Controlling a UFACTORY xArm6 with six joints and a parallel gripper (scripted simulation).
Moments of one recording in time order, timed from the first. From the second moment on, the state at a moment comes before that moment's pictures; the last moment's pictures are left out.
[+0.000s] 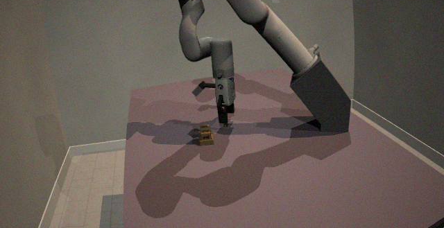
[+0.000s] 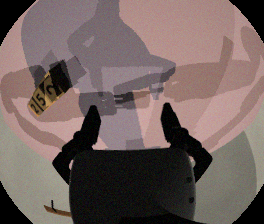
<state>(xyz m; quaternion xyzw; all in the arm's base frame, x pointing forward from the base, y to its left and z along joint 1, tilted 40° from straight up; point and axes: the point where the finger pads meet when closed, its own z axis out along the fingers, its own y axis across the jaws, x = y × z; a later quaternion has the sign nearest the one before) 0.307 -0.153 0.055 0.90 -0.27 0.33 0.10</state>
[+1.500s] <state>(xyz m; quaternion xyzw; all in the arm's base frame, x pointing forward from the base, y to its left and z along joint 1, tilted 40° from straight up) 0.276 -0.131 0.101 0.90 -0.27 0.33 0.10</state>
